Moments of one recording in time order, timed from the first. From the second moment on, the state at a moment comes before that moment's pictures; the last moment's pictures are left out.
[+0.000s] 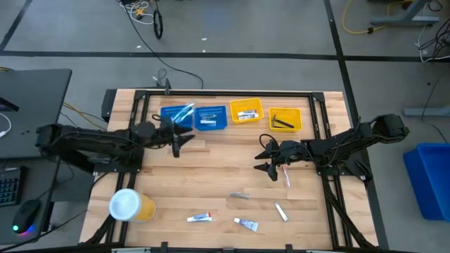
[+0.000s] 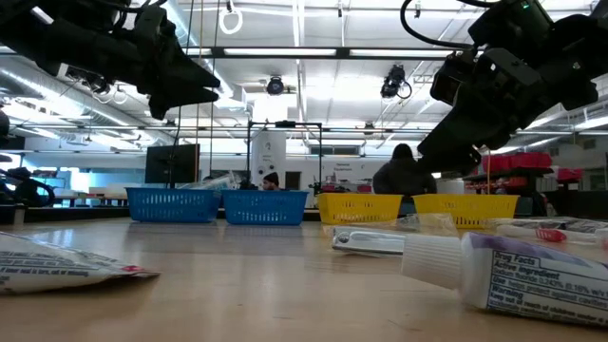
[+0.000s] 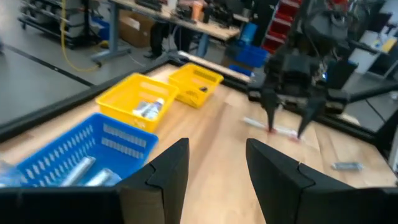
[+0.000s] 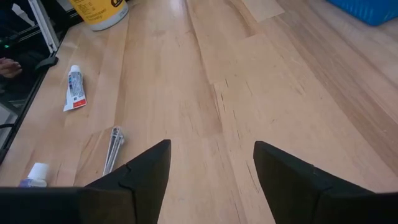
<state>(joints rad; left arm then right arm) 0.10 0.78 0.29 0.33 -0.22 -0.31 0.10 1.26 0.35 0.39 0.02 0.40</state>
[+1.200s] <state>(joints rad) -0.40 1.66 0.69 0.74 -0.42 -0.27 0.38 1.34 0.35 0.53 0.11 0.31</state>
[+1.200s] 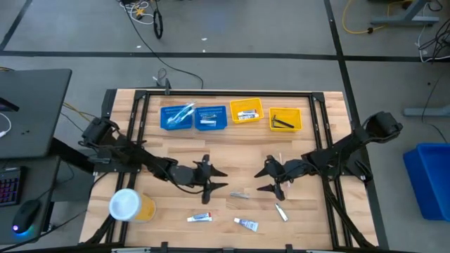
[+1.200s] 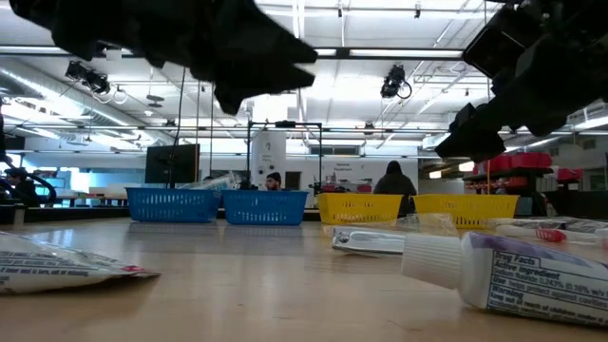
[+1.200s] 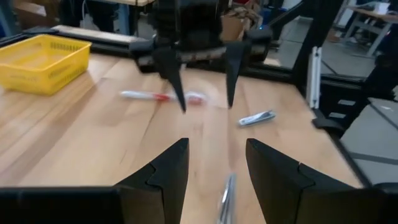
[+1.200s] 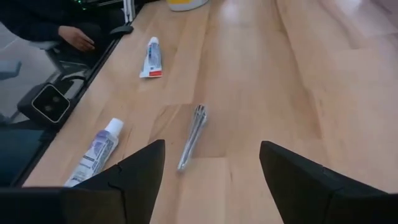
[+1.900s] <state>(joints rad) -0.56 1.66 0.72 0.55 -0.38 -0.40 0.45 1.71 0.52 0.73 0.23 0.21</state>
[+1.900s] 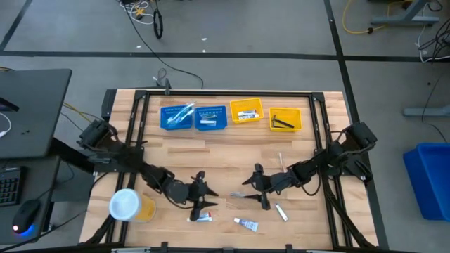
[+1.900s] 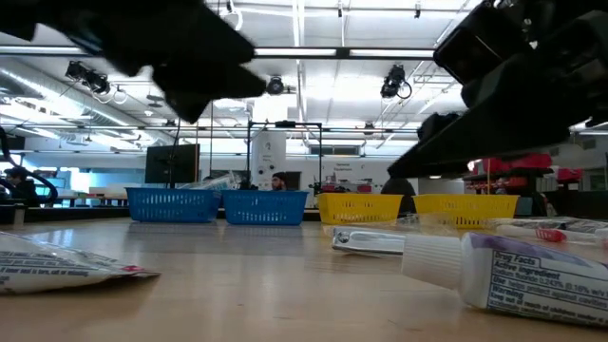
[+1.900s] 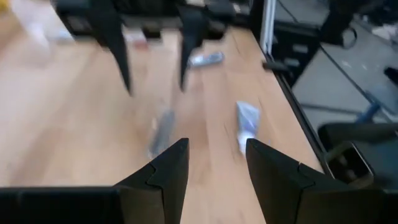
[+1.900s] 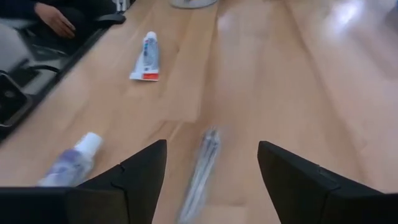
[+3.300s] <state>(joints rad) -0.65 1.66 0.72 0.42 -0.56 -0.48 0.44 1.71 0.72 0.32 0.09 0.19</state>
